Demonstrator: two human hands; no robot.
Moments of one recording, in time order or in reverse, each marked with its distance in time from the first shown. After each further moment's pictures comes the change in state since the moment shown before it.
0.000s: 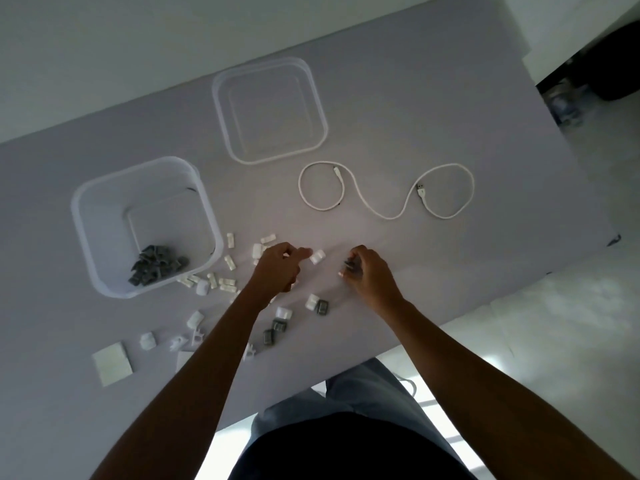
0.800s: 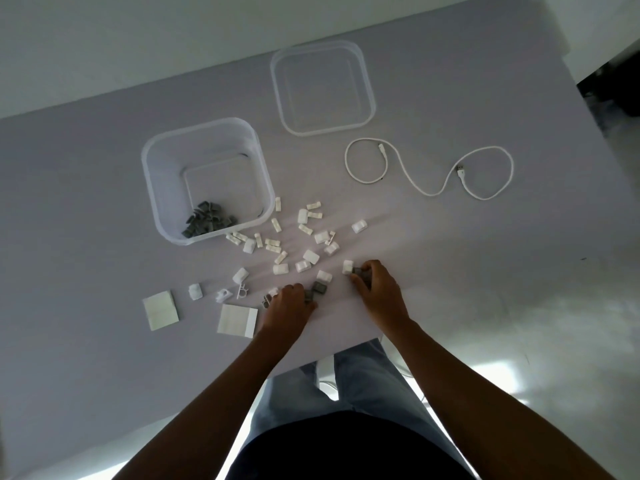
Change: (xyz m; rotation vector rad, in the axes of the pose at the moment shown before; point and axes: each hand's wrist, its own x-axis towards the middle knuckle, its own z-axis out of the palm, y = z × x) left_hand -0.064 -0.152 -0.032 0.925 0.222 0.258; right_hand -0.085 -0.012 0.082 -0.062 0.039 -0.024
